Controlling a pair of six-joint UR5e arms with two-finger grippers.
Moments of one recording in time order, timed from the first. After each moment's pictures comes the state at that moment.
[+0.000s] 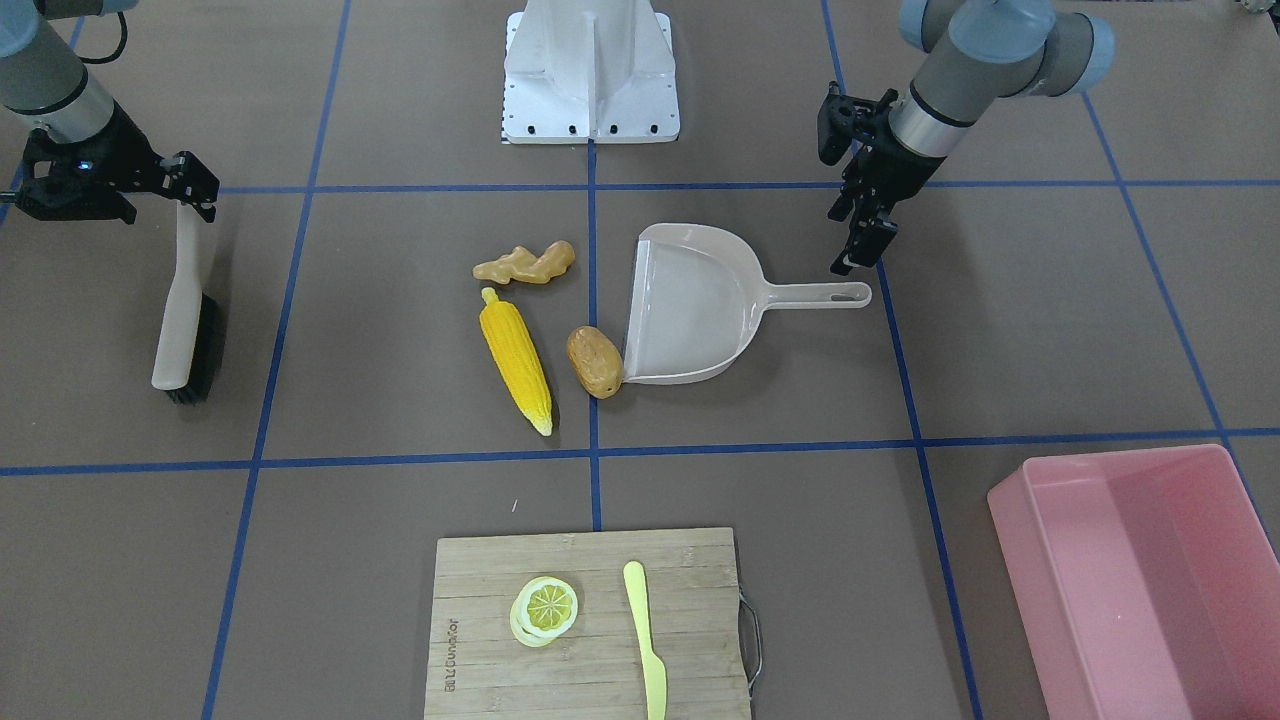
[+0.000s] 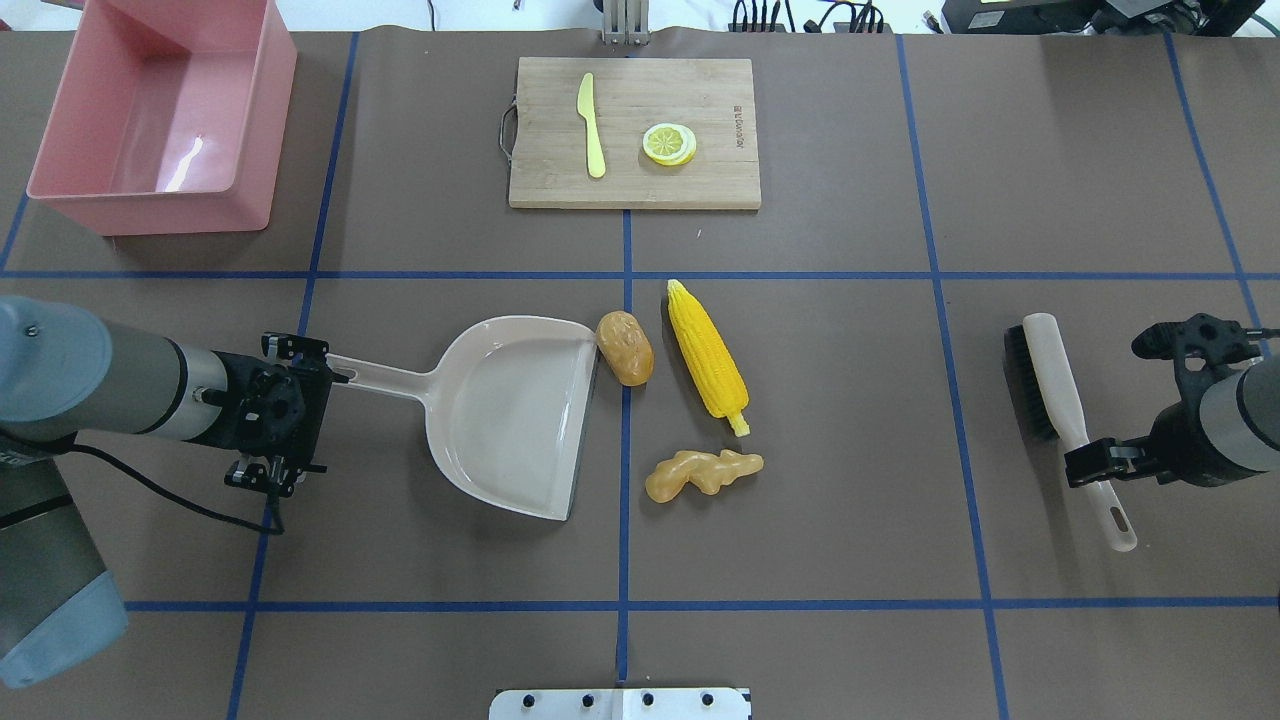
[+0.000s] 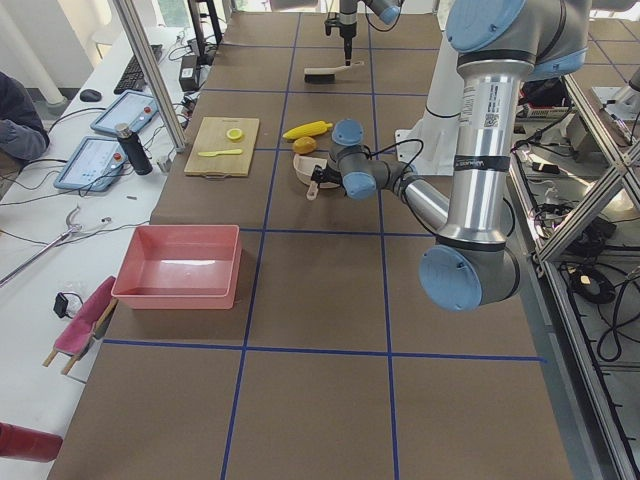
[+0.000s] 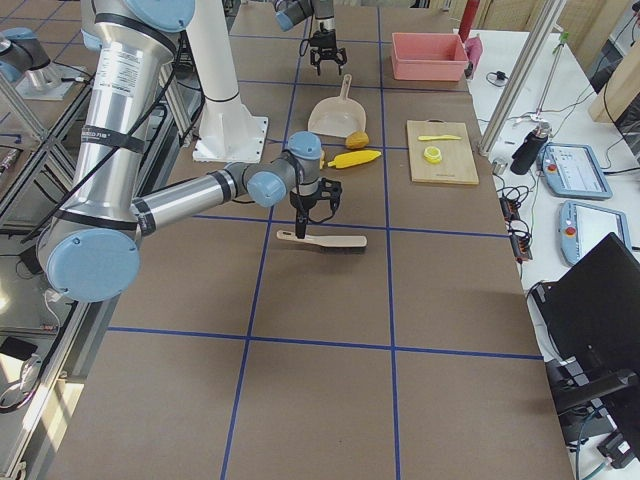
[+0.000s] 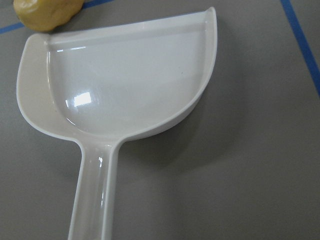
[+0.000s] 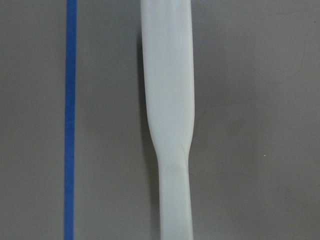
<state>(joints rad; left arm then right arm) -0.60 -1.67 -1.97 -2.05 -1.93 0.52 0.70 -1.85 2.08 -1.22 2.04 0.97</state>
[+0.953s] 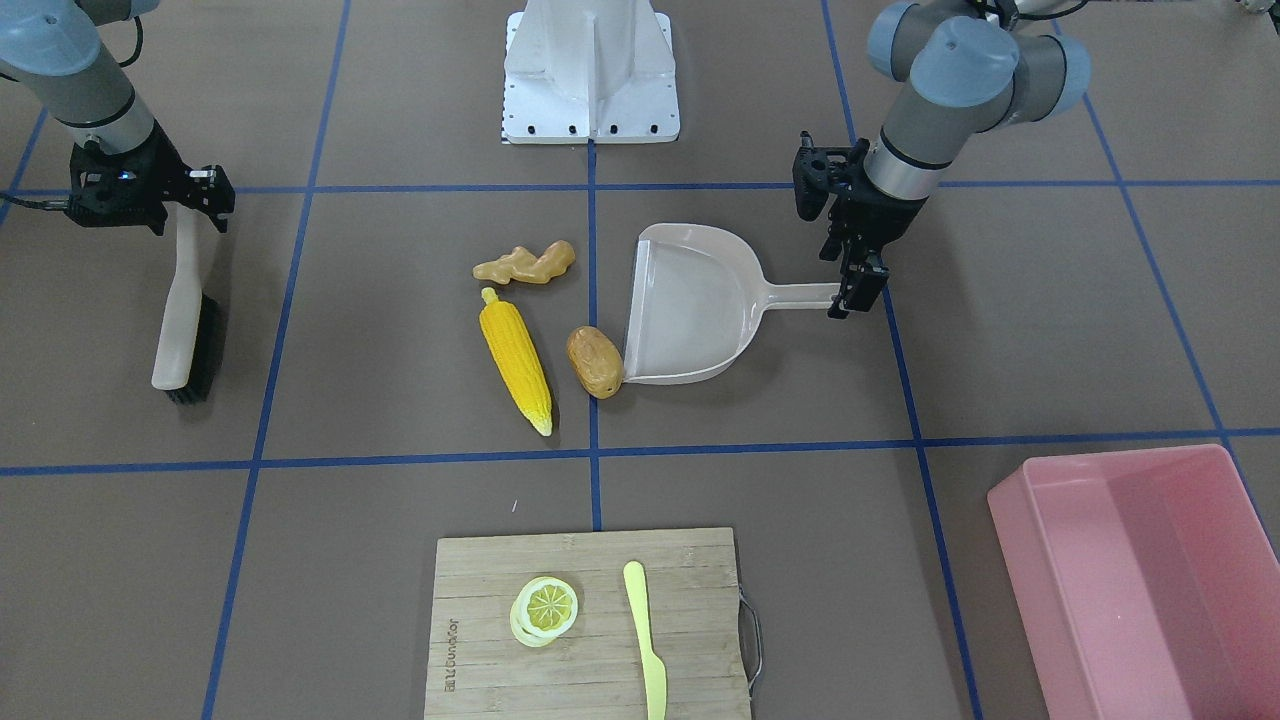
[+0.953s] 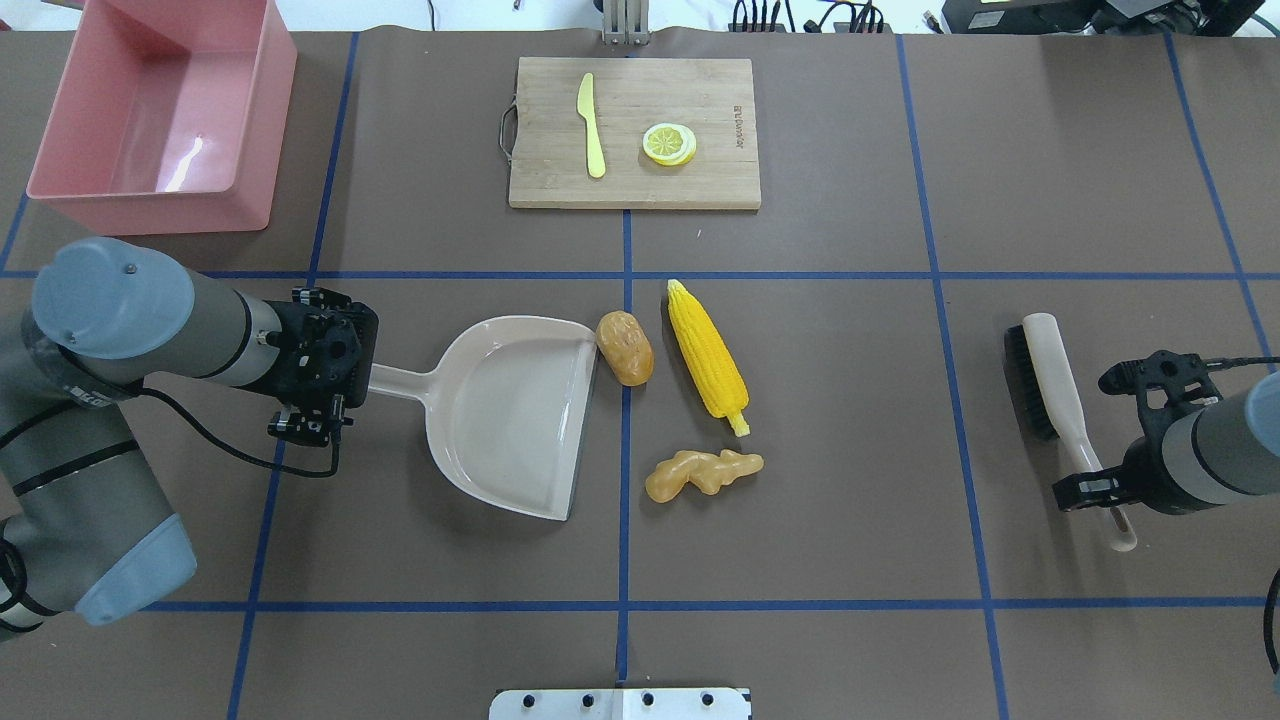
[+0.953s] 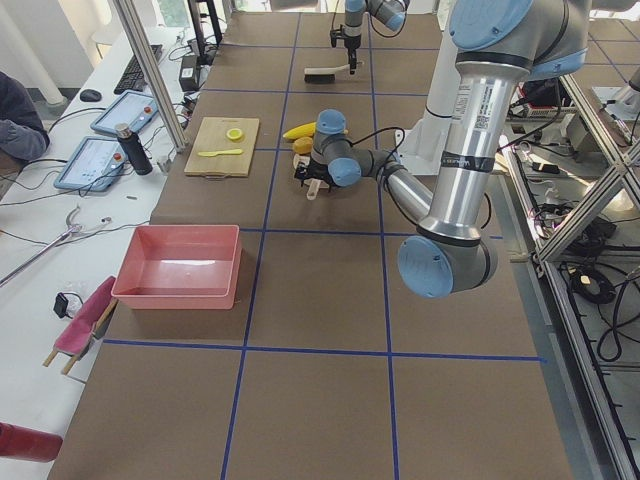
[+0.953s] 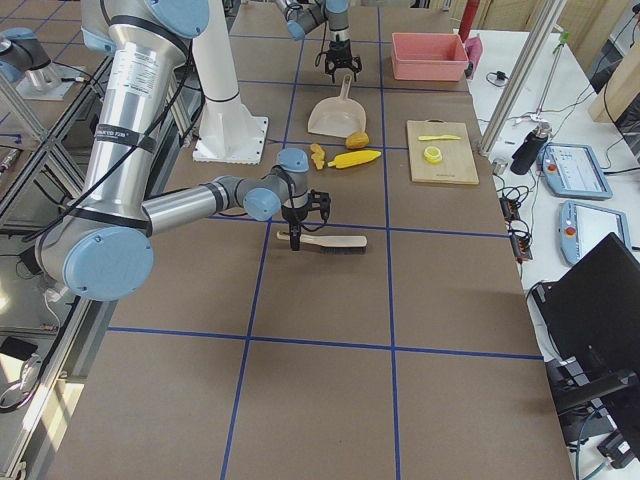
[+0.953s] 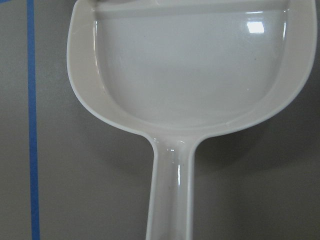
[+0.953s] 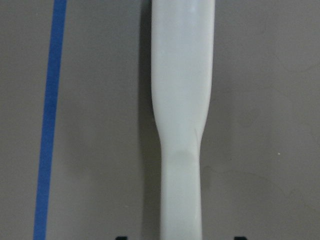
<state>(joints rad) -0.63 -1.79 -1.90 -1.91 -1.91 0.50 0.61 -1.85 2.05 -1.19 1.95 0.98</state>
